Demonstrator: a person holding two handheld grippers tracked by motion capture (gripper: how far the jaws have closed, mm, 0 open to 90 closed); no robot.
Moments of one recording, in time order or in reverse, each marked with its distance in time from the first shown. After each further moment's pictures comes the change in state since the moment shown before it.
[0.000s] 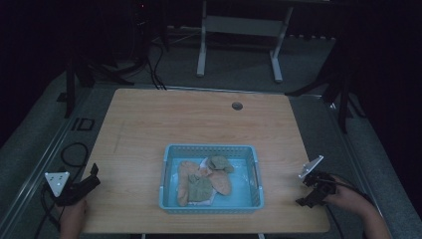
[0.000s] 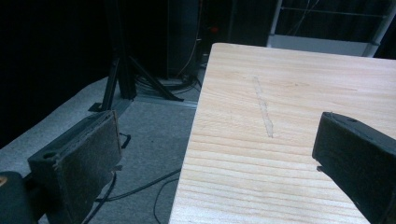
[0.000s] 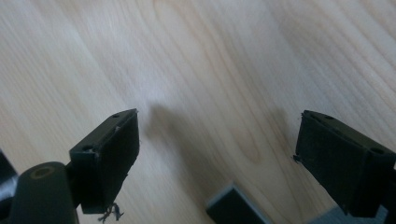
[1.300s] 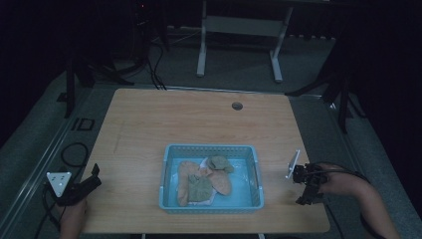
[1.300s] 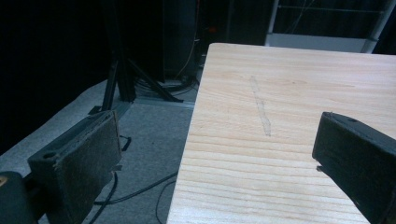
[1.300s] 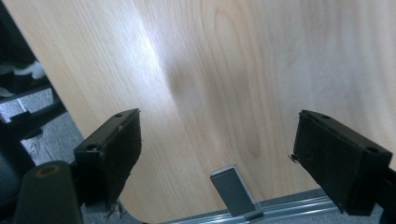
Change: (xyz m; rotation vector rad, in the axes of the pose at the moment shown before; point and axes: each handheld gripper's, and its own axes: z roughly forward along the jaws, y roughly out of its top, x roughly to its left) left arm -0.002 -0.001 -0.001 -0.007 -0.009 0.030; right arm 0.022 0.059 -0.028 0.260 0.023 -0.257
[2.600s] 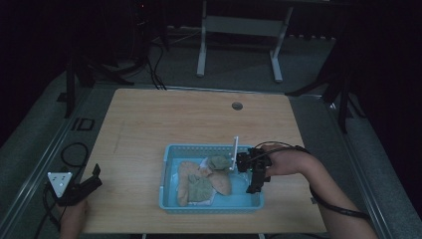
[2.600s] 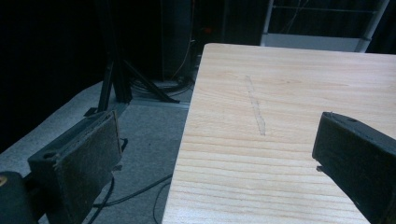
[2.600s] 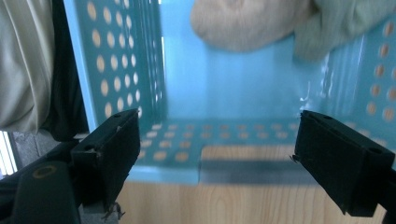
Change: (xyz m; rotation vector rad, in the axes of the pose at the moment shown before) left arm -0.001 0.000 0.000 0.000 -0.016 0.004; right arm 0.044 0.162 -0.051 -0.032 0.021 -0.309
